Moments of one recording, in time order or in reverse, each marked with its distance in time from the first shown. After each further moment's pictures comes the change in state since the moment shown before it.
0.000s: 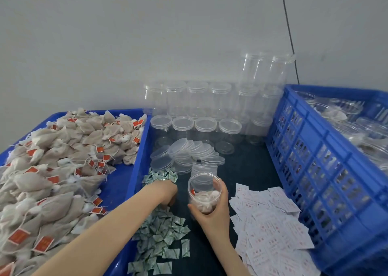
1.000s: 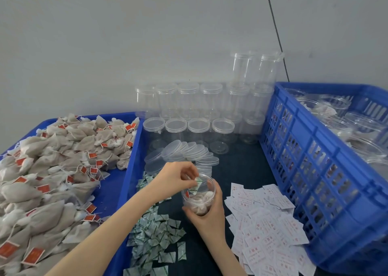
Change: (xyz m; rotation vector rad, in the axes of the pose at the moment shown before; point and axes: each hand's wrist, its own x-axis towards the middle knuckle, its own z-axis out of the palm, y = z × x) left_hand -0.030 0.022 -0.028 -0.920 0.685 0.303; right_hand -0.001 0.004 0.001 -0.037 0.012 0.080
